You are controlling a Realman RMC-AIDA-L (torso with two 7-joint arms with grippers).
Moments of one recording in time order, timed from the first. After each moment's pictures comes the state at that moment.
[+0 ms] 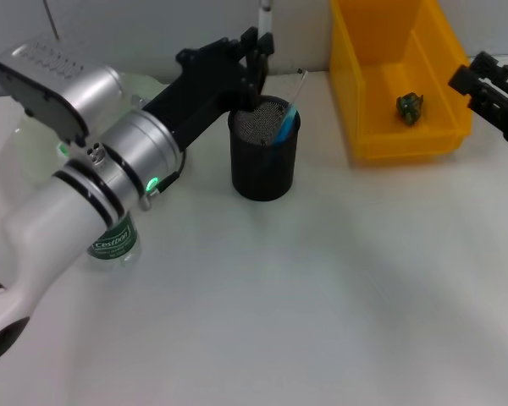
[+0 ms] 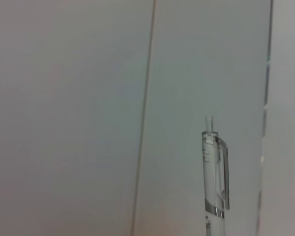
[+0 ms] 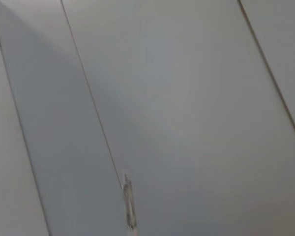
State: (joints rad) left arm -0.56 -2.08 2.10 0.69 -0.12 0.73 -0.49; right arm 0.28 1.97 -1.03 -0.48 -0.99 -1.51 1.16
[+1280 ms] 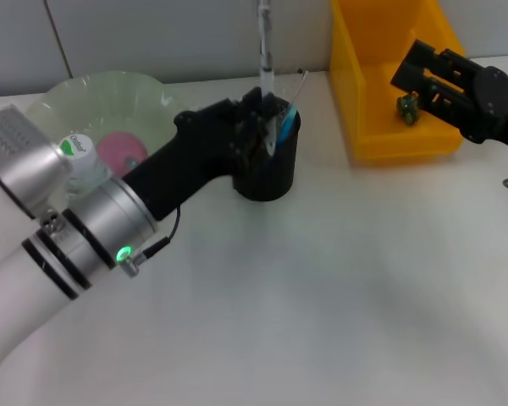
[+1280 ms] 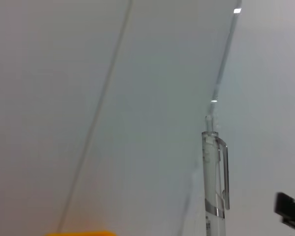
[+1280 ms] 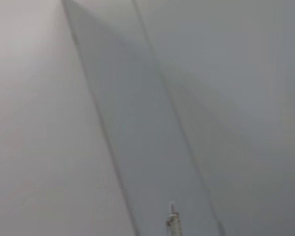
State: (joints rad) left arm -0.47 -2.06 2.12 0.58 0.08 1.06 -0.76; right arm 0.36 1.98 -1.03 -0.55 -1.12 -1.62 1.28
